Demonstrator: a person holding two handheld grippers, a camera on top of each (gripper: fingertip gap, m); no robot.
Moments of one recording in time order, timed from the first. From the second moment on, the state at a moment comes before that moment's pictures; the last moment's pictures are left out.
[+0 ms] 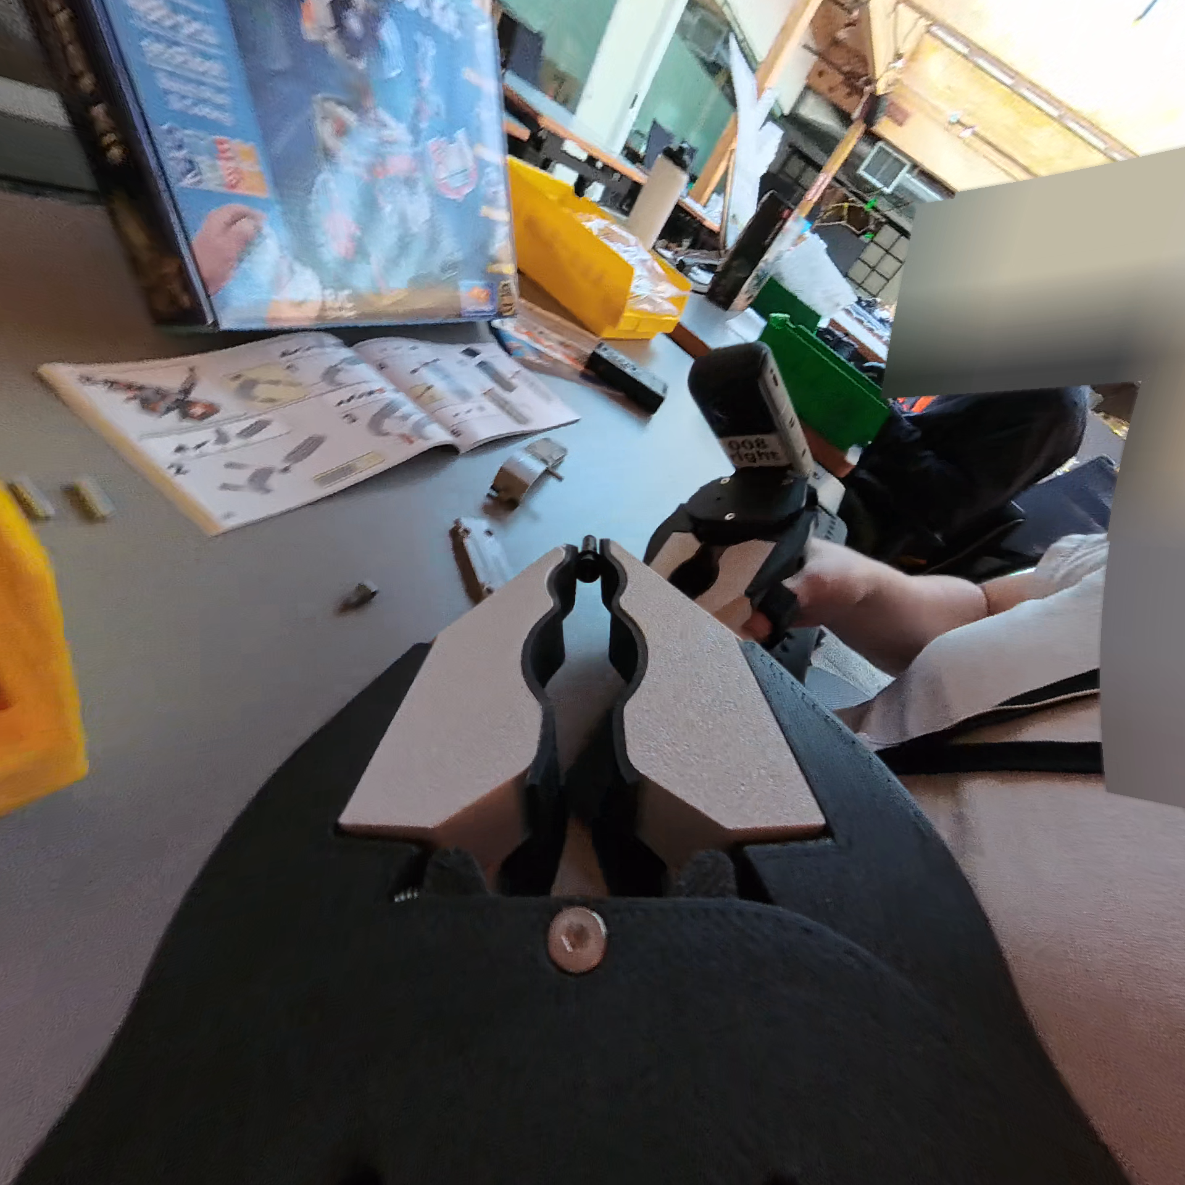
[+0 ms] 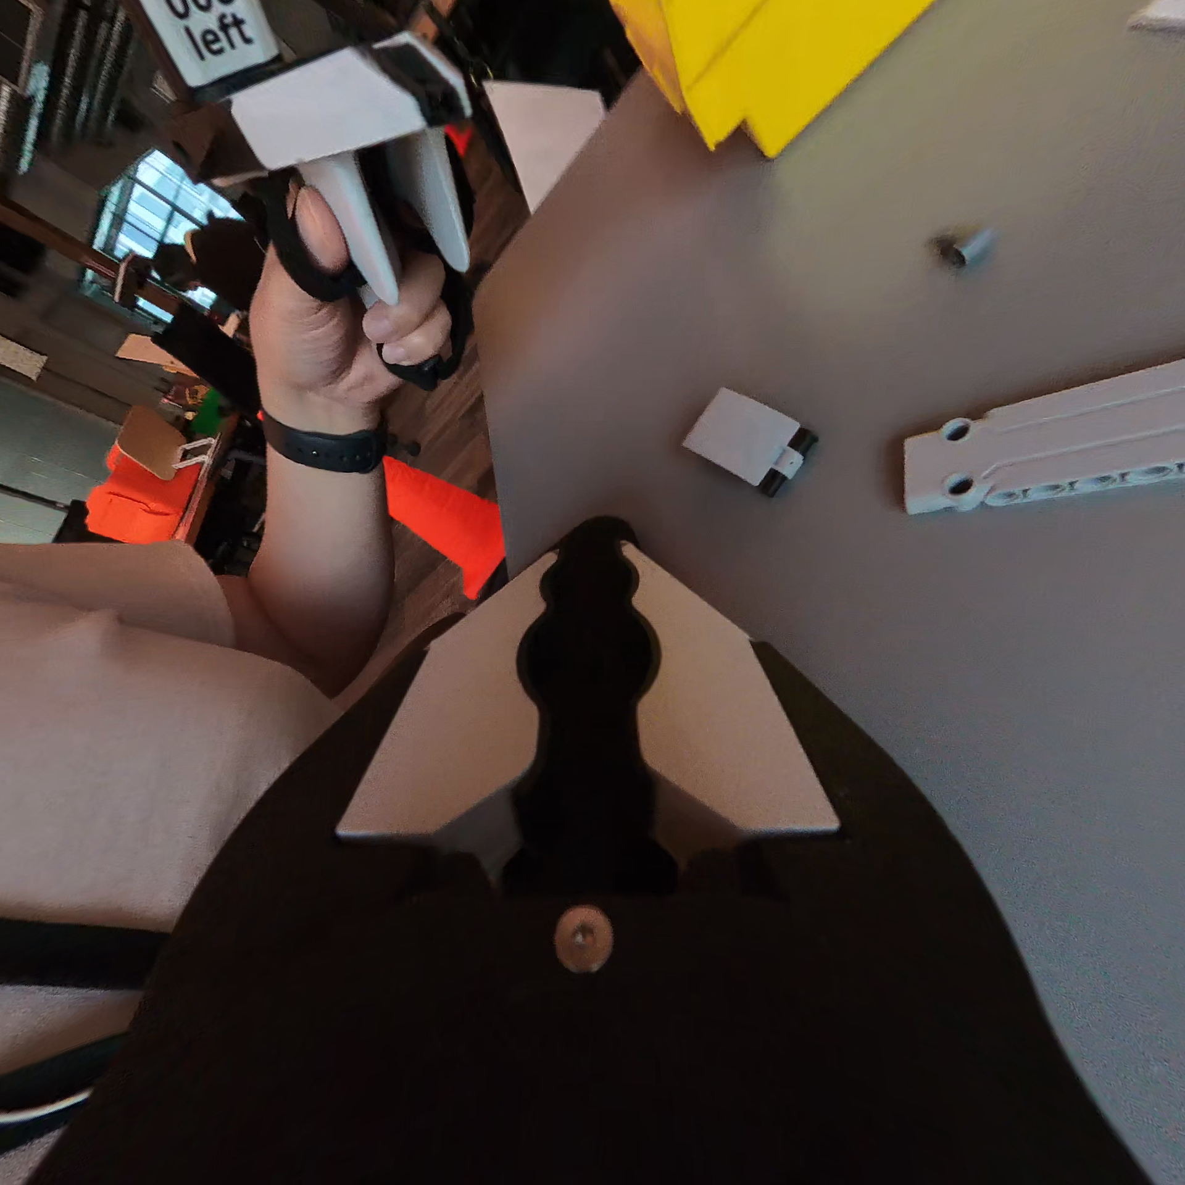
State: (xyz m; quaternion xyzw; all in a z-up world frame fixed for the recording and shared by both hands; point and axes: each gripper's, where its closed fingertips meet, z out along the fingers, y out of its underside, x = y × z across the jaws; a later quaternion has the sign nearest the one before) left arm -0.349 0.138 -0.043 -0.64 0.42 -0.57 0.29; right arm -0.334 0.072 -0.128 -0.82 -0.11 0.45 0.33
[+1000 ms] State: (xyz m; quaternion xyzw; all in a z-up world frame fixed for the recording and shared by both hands) left arm -0.350 0.075 -0.028 -0.56 0.43 -0.69 0.15; right arm -0.363 0.084 -0.031 -0.58 -0.50 0.12 0.64
